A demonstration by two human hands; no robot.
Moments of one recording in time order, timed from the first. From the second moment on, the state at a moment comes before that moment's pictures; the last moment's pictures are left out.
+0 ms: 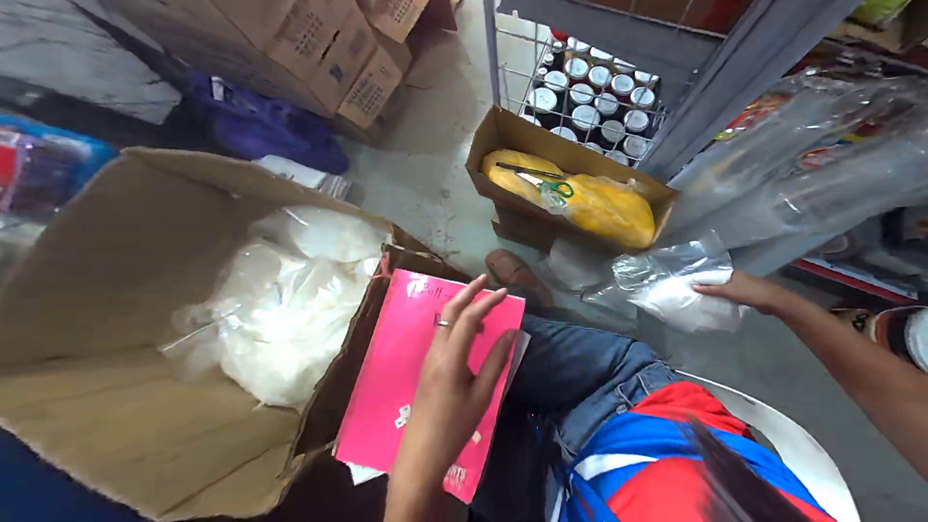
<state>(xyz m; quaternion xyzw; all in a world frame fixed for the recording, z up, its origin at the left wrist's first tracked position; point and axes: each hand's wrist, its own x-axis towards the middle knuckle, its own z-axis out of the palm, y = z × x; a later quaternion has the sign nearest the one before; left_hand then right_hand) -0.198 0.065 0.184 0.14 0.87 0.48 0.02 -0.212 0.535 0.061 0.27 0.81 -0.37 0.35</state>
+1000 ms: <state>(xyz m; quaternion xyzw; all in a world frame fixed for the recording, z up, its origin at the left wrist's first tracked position) -0.081 -0.024 0.145 -0.28 0.85 0.42 -0.13 -0.245 0.182 0.151 -0.49 0.76 -0.29 0.29</state>
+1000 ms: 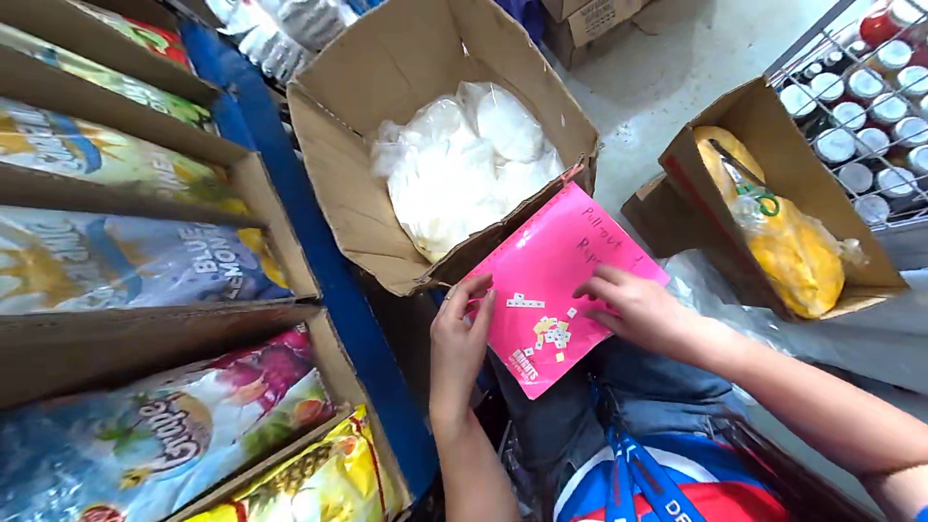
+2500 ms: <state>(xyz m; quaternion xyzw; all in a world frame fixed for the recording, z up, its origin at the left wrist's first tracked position) -0.143 0.016 0.217 -0.19 0.72 0.62 -0.26 -0.305 0.132 0.228 -0.48 0.60 -0.52 0.37</state>
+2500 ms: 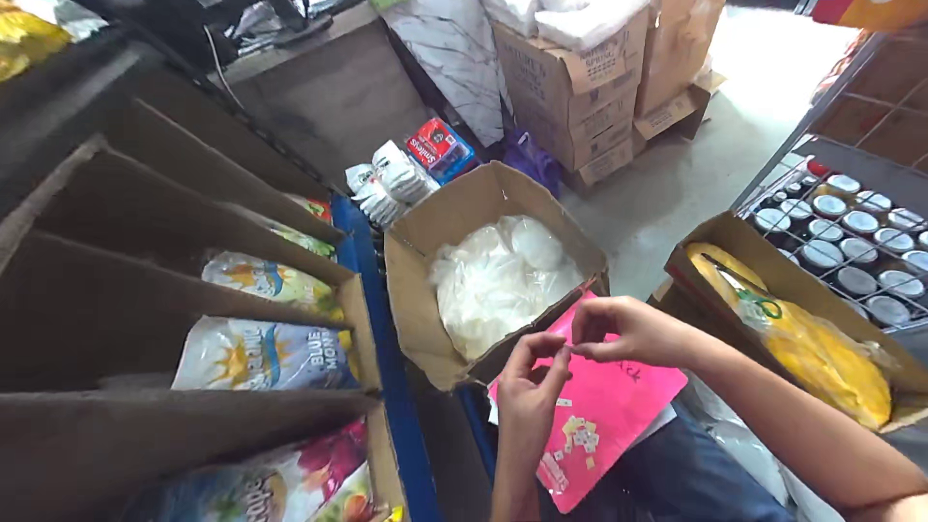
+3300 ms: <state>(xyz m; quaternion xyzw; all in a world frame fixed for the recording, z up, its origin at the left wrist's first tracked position) -0.146 0.019 0.225 -0.17 0.73 0.56 -0.35 -0.298 0.125 0.225 -0.31 0.50 -0.63 0.51</state>
